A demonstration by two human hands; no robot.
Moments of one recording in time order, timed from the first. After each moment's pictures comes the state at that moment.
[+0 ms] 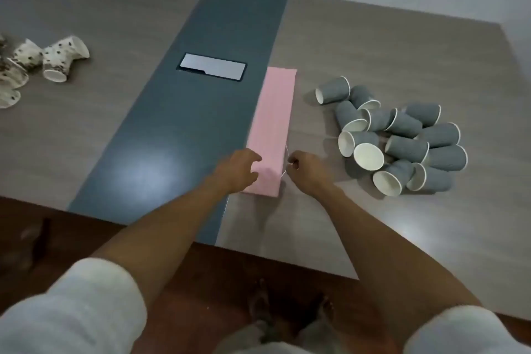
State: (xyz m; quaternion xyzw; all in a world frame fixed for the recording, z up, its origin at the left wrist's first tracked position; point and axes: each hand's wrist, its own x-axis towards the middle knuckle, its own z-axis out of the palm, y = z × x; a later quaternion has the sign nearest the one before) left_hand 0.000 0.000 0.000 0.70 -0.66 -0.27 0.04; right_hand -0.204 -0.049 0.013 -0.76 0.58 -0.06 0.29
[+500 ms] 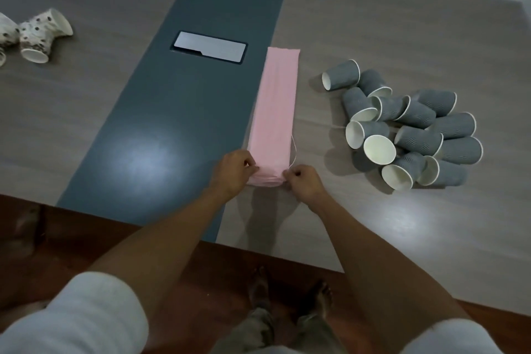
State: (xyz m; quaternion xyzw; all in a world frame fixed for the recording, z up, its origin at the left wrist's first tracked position) left_hand 0.005 0.009 -0.042 0.75 -0.55 -0.29 0.21; right_hand -0.193 -0.033 -0.055 -0.56 0.65 -0.11 0.50
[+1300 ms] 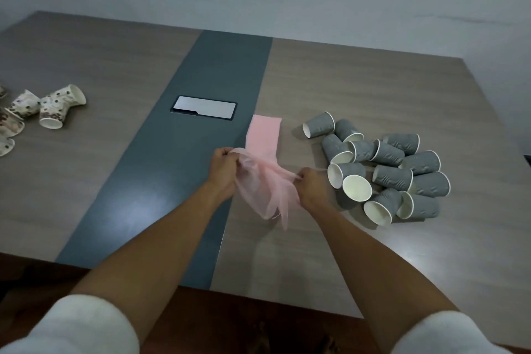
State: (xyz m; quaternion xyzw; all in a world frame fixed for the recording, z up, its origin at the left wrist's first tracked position) left_hand -0.003 -0.060 0.060 0.65 -0.18 -0.49 0.56; right_hand -0.206 -0.088 0.029 -0.66 0.68 -0.14 0.29
